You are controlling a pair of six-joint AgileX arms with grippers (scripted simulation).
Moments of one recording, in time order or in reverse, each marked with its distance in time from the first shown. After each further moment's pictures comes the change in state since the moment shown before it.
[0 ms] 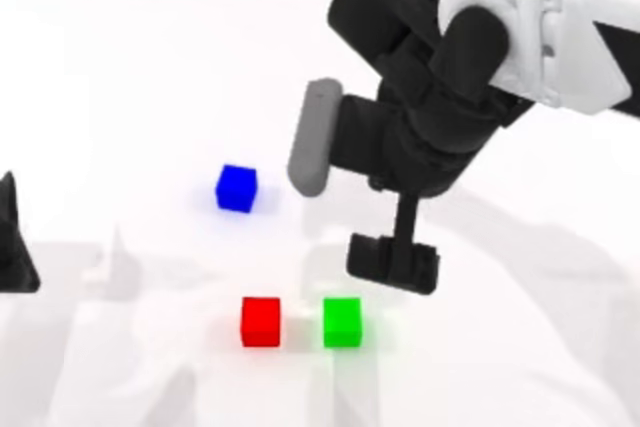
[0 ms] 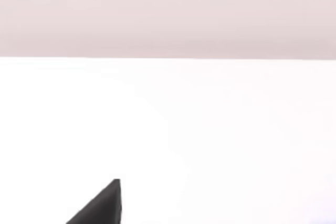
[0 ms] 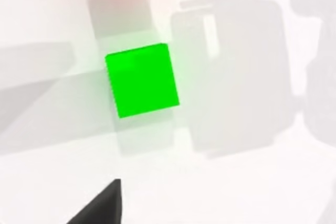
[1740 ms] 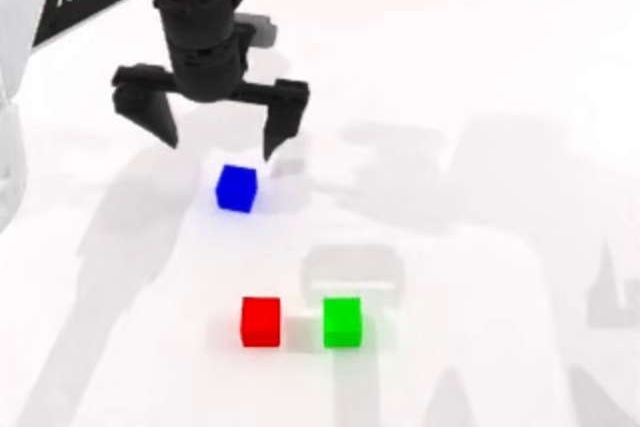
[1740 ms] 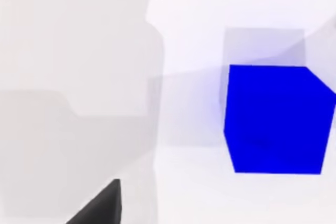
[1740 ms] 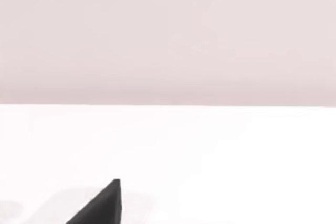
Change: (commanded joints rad) left arm -0.354 1.987 1.689 -1.077 0.003 -0.175; right arm -0.742 -1.839 -1.548 1.024 0.044 0.625
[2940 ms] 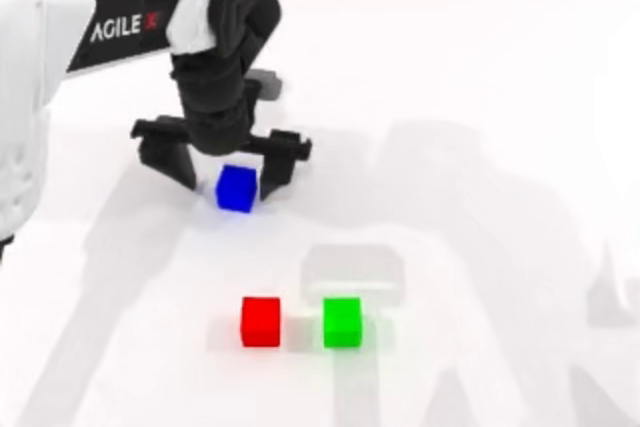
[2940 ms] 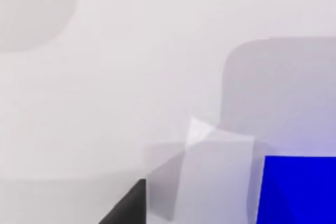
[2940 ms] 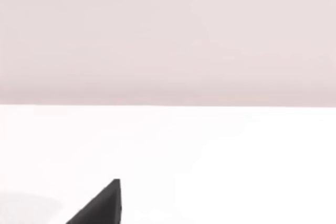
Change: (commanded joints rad) left arm -0.004 0.073 -0.198 0.270 0.001 0.002; right arm 0.000 0.000 0.000 0.000 0.000 0.000
